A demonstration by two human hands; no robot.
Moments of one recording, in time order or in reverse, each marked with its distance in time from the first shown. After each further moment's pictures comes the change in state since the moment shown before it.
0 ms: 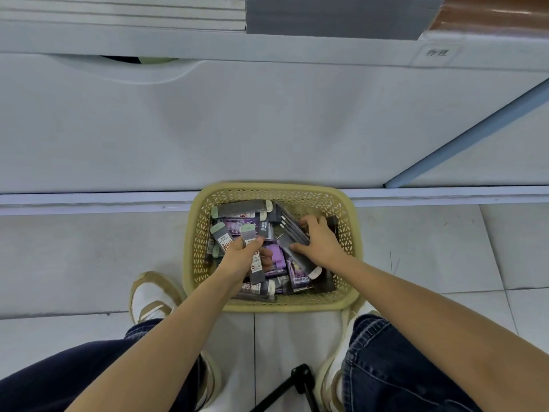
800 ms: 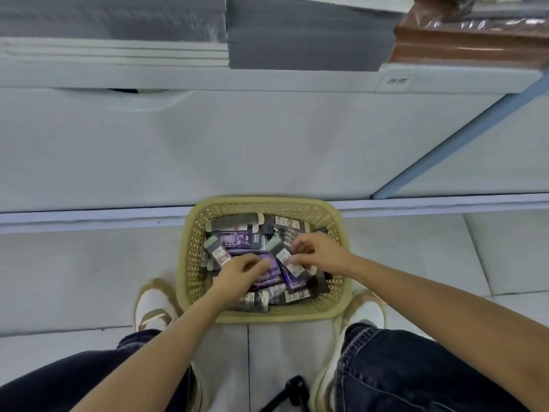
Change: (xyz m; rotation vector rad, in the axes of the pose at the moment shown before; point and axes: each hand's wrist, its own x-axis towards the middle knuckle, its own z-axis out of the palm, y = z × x) left_hand -0.003 -0.008 -0.011 0.790 -0.148 0.333; right_hand -0.026 -0.004 -0.047 0.276 -0.238 -0.201
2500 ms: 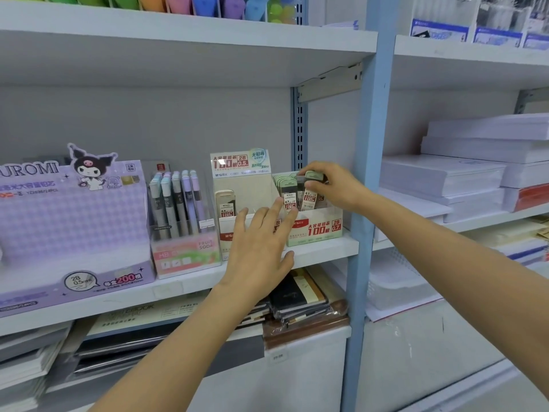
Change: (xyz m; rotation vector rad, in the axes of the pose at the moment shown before) left_hand -0.088 0.499 -0.095 1.230 0.932 1.040; right_hand -0.217 -0.341 -0.390 -0.428 1.032 -0.562
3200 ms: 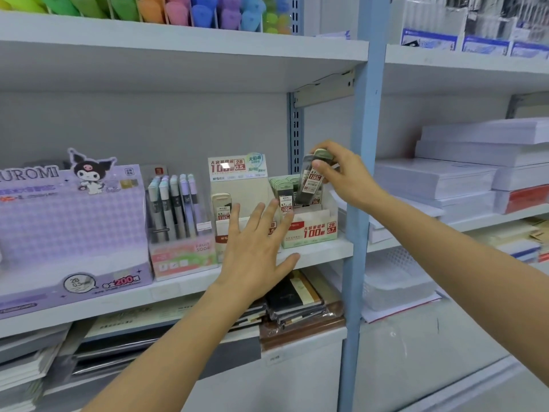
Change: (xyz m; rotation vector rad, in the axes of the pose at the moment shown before) left_hand 0.000 -0.002 -0.001 0.067 -0.007 0.005; right_hand -0.012 -0.009 -0.021 0.115 0.267 -0.140
